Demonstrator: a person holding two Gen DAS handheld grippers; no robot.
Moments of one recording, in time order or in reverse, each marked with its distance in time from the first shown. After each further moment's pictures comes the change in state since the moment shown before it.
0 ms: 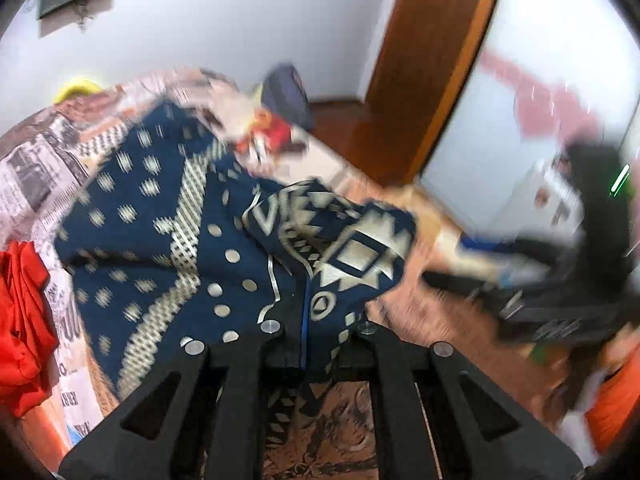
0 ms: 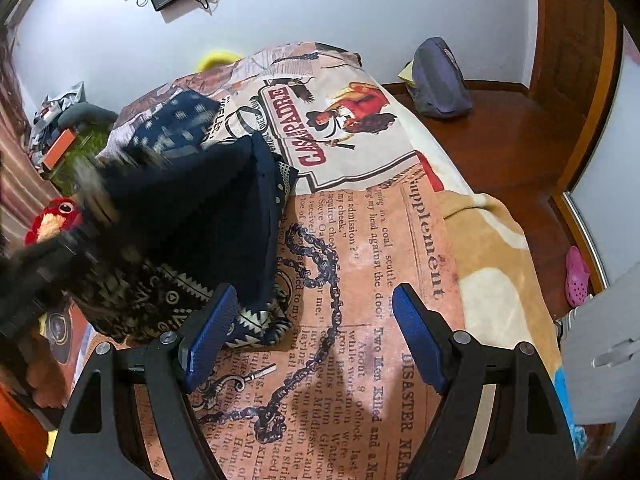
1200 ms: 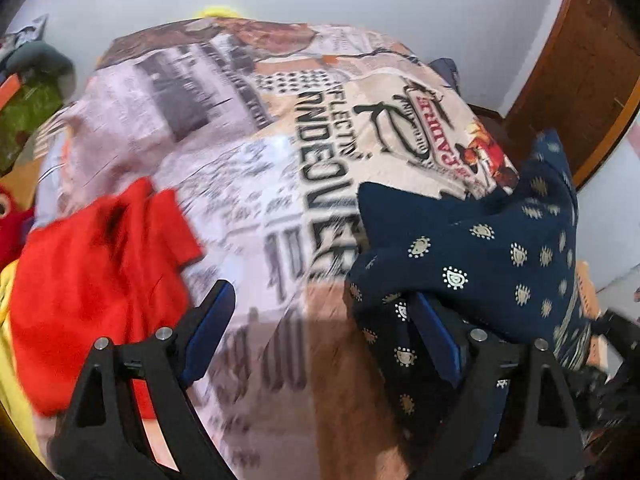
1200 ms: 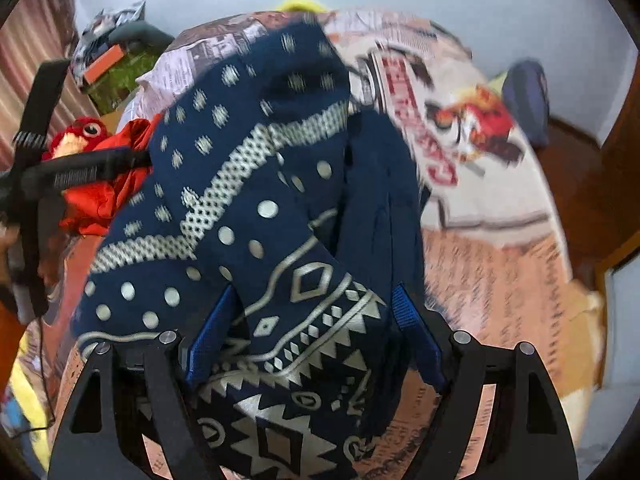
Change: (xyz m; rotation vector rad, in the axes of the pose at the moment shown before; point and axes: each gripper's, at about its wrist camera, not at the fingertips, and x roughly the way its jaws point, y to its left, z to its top) left arm 0.012 0.224 0.018 -0.347 0.037 0.314; right arm 0.105 0.073 0.032 -0.234 0.140 0.150
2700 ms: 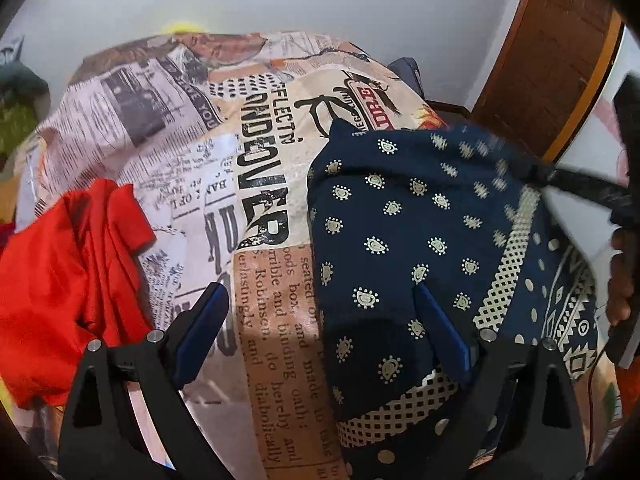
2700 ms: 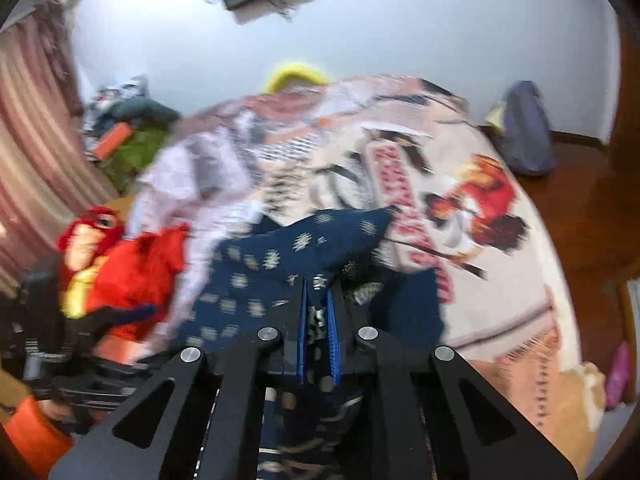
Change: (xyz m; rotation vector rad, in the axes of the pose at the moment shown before) left arm -0.023 -0.047 -0.040 0.068 -0.042 -0.065; right arm -0.021 -0.029 0.067 0.088 -0.156 -0.029
